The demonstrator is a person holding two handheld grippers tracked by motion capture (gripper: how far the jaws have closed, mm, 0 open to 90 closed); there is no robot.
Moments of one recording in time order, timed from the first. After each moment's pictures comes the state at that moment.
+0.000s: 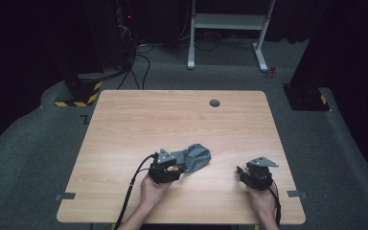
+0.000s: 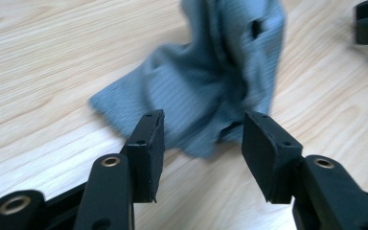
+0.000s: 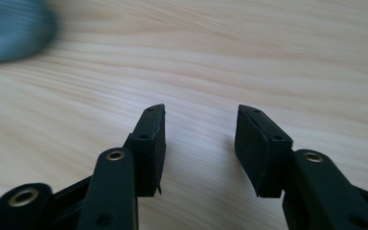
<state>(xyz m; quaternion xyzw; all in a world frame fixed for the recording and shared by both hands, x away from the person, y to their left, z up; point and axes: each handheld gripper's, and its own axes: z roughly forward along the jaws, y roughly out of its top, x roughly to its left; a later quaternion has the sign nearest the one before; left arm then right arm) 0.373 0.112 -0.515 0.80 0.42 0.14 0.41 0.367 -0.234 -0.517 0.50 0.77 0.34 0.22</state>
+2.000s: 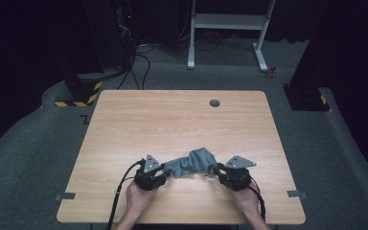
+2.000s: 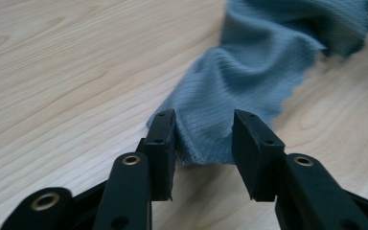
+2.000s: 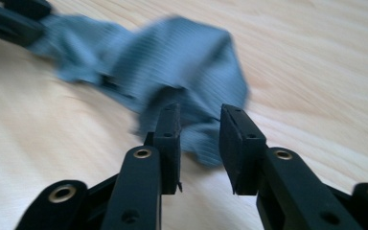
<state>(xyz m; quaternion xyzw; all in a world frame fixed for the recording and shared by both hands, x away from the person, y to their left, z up) 0.343 0.140 -0.510 0.81 0.39 0.19 0.40 0.354 -0.169 -0.490 0.36 0.83 0.40 0.18</state>
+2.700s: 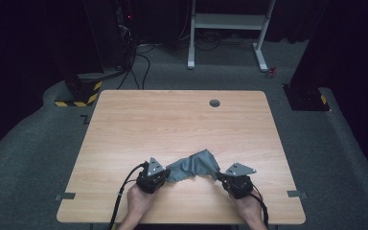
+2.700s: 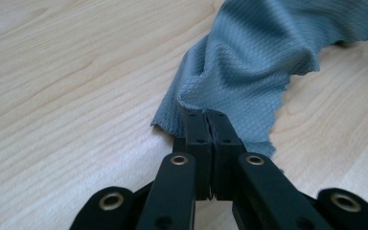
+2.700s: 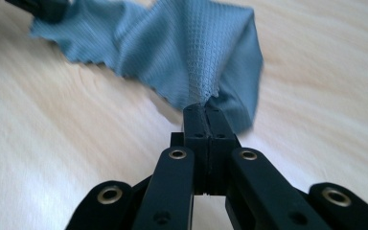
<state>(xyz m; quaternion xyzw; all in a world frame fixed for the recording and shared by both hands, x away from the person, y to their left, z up) 0.337 0.139 -0.512 0.82 0.39 0.18 0.39 0.332 -0.175 -0.491 0.36 0.84 0.37 0.18</state>
